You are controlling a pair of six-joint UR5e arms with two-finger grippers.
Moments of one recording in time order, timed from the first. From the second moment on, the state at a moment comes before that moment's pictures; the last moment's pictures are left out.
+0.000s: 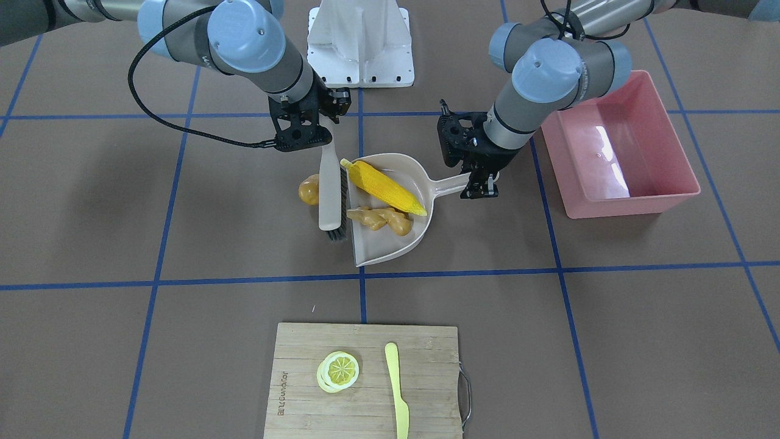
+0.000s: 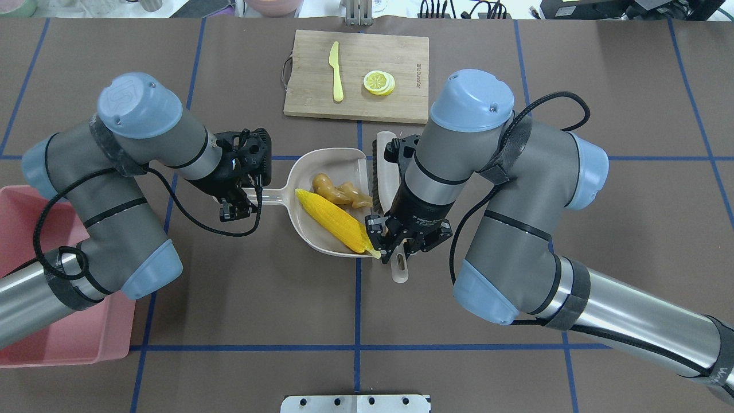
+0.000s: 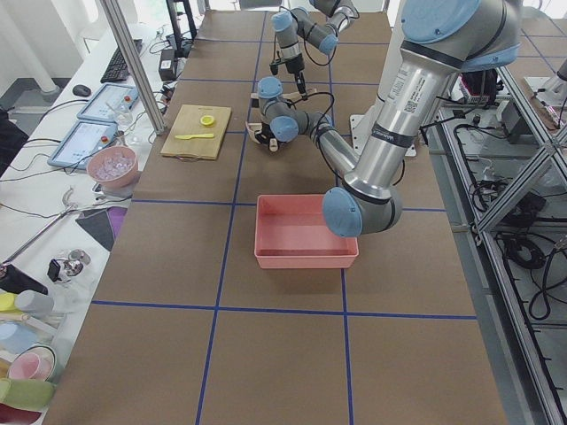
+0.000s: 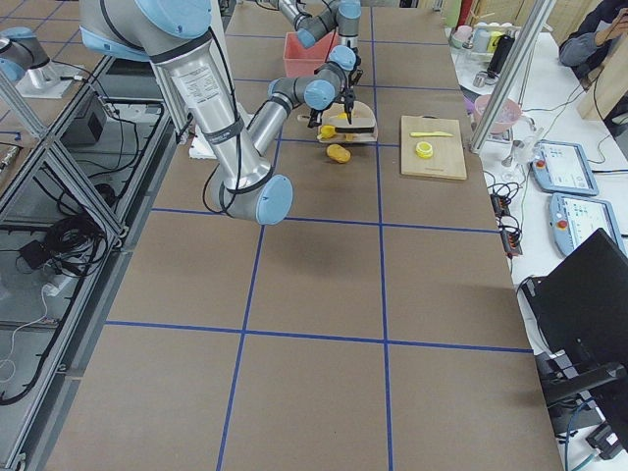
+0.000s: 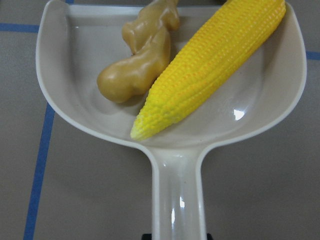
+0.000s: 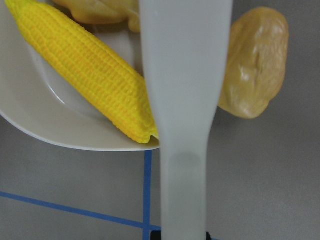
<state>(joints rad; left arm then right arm) -0.69 -2.04 -1.74 -1.86 -2.12 0.30 0.58 -0.94 1.79 -1.65 2.34 1.11</state>
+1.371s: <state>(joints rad) -0.68 -1.97 -1.76 -1.95 -2.13 0.23 0.56 -1.17 1.96 -1.65 2.30 1.11</state>
